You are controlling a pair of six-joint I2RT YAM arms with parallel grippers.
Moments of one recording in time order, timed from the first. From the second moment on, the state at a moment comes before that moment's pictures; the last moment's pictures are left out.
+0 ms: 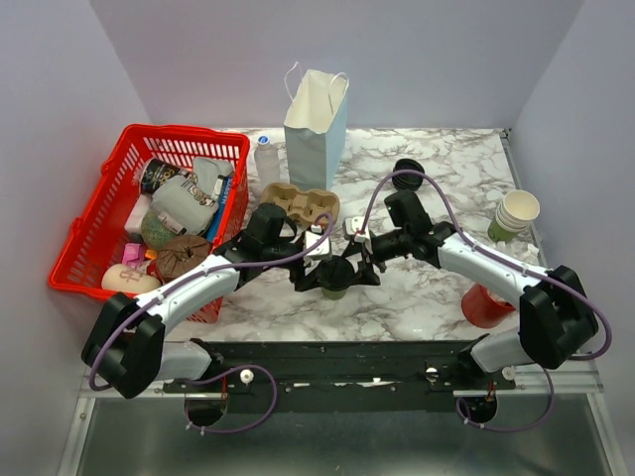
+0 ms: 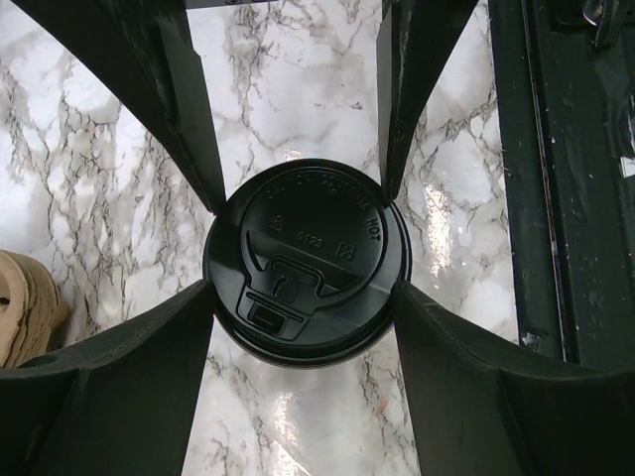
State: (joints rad) left arm -0.61 1.27 0.74 -0.09 0.81 0.55; right arm 0.59 1.43 0.91 -0.29 -0.89 -0.74
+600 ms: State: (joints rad) left arm -0.59 1.33 0.71 0.06 0.85 0.41; right arm 0.59 1.46 0.96 -0.38 -0.86 -0.72
